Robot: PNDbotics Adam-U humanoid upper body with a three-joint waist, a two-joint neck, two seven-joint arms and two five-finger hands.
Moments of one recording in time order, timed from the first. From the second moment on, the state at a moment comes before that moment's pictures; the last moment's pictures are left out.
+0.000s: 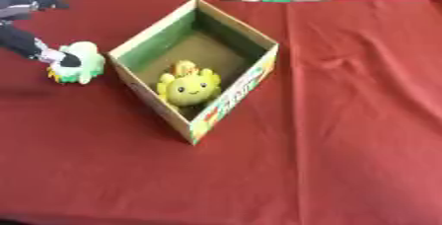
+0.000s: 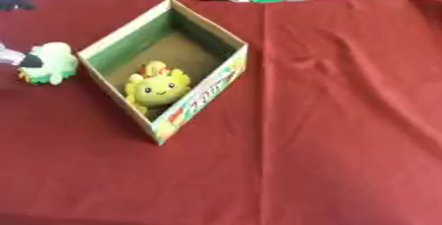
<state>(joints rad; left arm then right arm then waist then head) -0.79 0.82 -0.18 -1.36 -0.88 -0.20 -0.77 -0.39 -0.68 0.01 -1.98 -0.17 -0.03 -0.32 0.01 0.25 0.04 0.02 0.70</state>
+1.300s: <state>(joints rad) -0.80 0.77 -0.18 -1.22 -1.02 -0.20 -0.79 -0.38 -0.64 0.02 -1.98 -0.16 0.01 -0.32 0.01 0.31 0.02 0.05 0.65</state>
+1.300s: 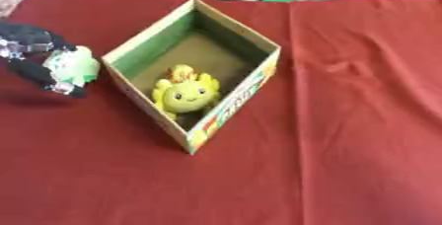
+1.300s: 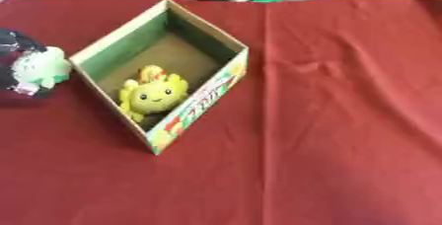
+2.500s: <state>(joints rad) -0.81 0.76 -0.15 -1.18 -0.99 -0.17 -0.78 -0.37 -0.63 0.02 -1.98 -0.14 0.03 -0.32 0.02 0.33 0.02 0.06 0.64</state>
